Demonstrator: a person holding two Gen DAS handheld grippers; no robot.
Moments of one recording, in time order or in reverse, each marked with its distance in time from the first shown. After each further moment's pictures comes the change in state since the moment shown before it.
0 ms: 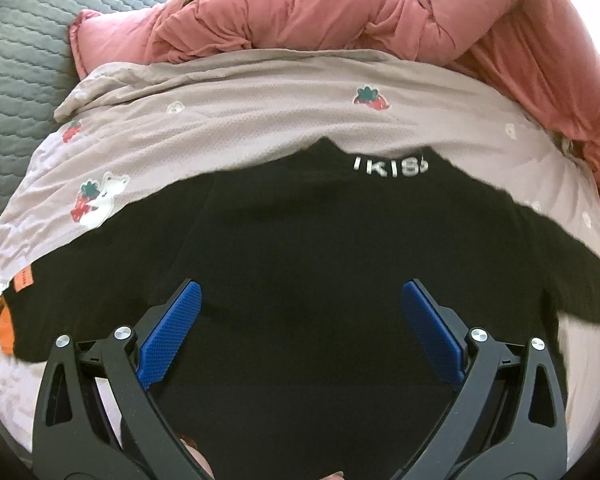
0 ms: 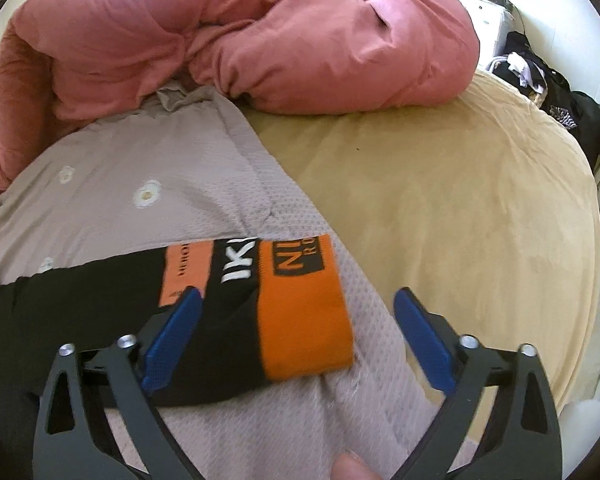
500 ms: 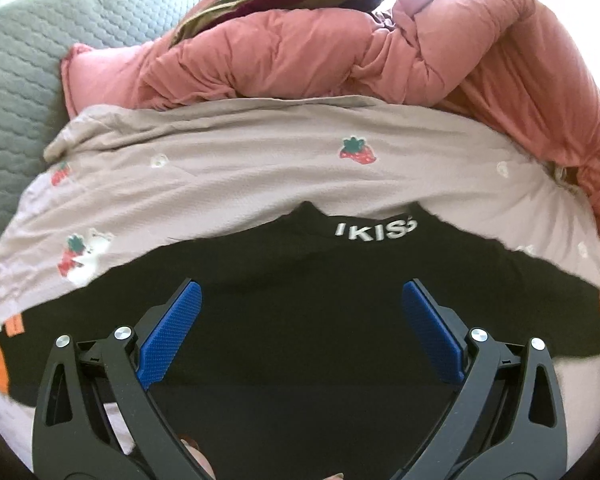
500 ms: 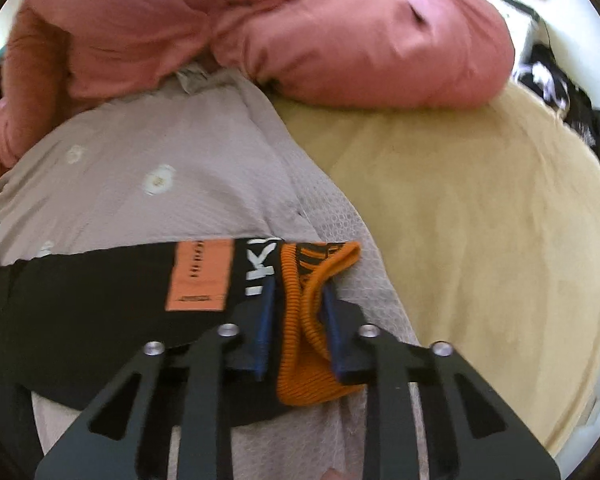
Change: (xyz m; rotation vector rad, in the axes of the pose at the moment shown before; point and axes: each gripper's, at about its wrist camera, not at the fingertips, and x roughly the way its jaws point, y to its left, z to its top) left arm 0.006 -0.012 0.025 0.047 -0.144 -0.010; right arm -0.001 0.018 0.001 -0.085 -0.026 0.064
